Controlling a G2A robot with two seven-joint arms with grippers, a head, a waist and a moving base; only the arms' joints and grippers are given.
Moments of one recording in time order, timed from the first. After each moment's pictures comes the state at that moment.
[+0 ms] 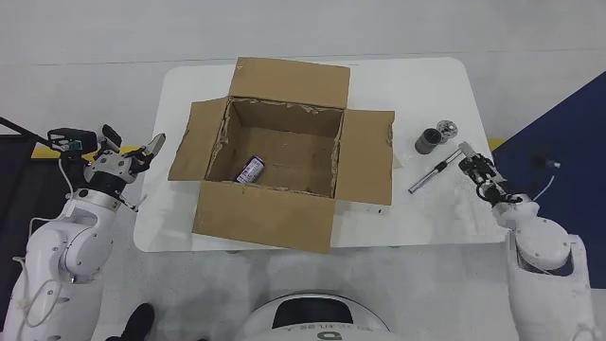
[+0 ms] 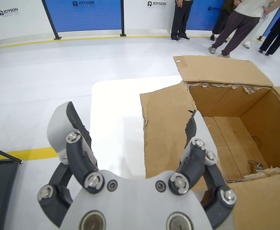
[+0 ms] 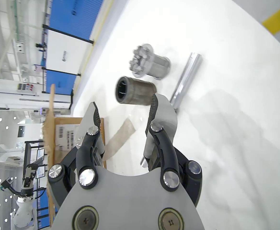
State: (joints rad) left arm 1.82 -1.11 -1.85 -1.89 0.95 -0.28 -0.15; right arm -1.78 -1.24 1.92 -1.74 -0.23 -0.11 0.48
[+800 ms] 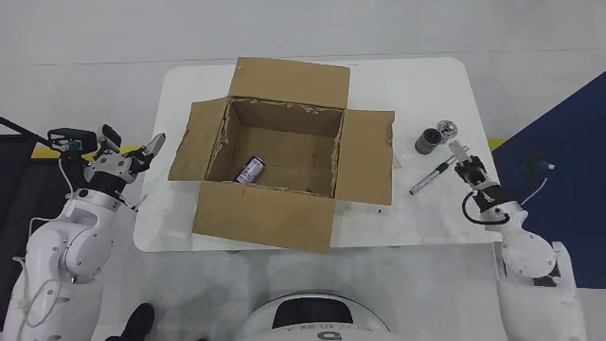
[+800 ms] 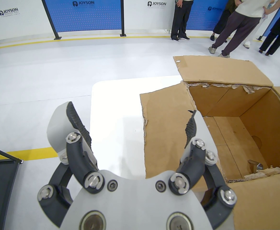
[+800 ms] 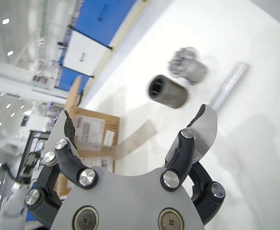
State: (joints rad) left arm 1.82 -1.11 -1.85 -1.89 0.95 -0.28 -0.15; right arm -1.86 -1.24 1.85 -1.85 -0.26 -0.35 0.35
